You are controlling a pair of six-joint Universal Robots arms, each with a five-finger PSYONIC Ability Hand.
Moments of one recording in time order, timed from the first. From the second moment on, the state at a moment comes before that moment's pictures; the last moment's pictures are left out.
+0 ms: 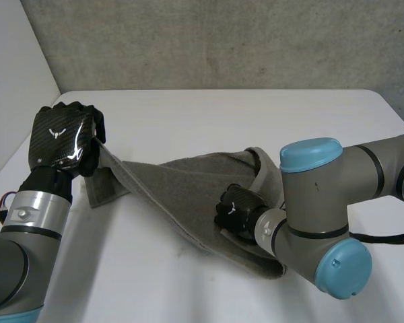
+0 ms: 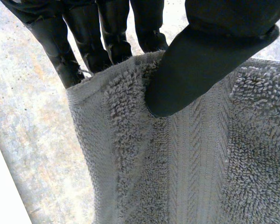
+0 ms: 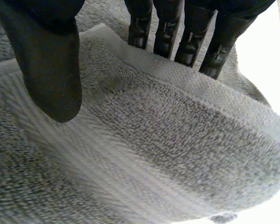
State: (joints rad) left arm 4.40 -1.61 -2.14 4.03 -1.51 3.26; right arm 2.21 -0.92 1.32 0.23 1.40 2.06; left_hand 1.21 1.22 1.22 1.22 1.03; right_hand 0.64 0.64 0.64 0.64 0.47
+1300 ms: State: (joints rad) left arm 4.46 -1.78 -1.60 3.25 -1.51 3.26; right arm 1.76 -1.29 1.12 0.57 1.32 2.53; left_hand 1.21 1.22 1.22 1.22 1.03; right_hand 1.33 1.33 1.33 1.33 1.16
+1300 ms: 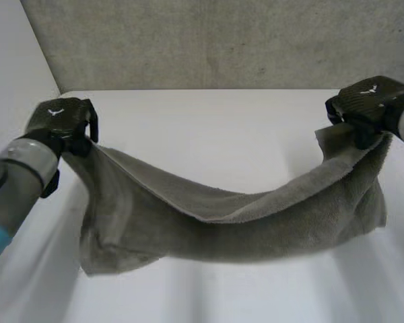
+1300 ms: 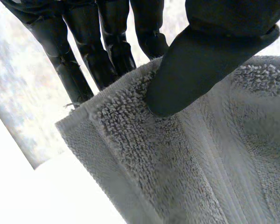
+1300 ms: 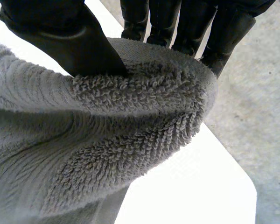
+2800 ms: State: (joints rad) left arm 4.47 -1.94 -1.71 3.54 -1.56 3.07; right arm 1.71 -1.14 1.62 -0.11 1.15 2.56; left_hand 1.21 1.22 1.22 1.22 1.03; right_hand 1.32 1.32 1.31 1.31 1.15
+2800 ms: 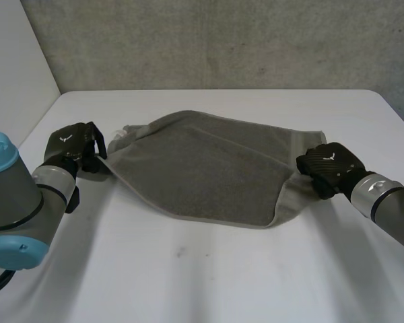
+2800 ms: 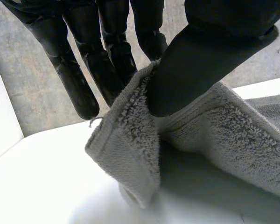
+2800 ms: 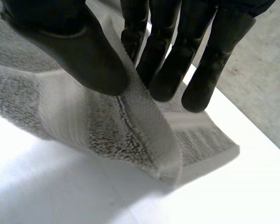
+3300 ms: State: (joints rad) left arm 4.47 -1.92 -1.77 3.57 -1.56 3.07; right arm 1.78 -1.12 1.67 -0.14 1.38 2.38; left_hand 1.21 1.22 1.22 1.22 1.03; right_hand 0.61 0.62 0.62 0.61 0.41
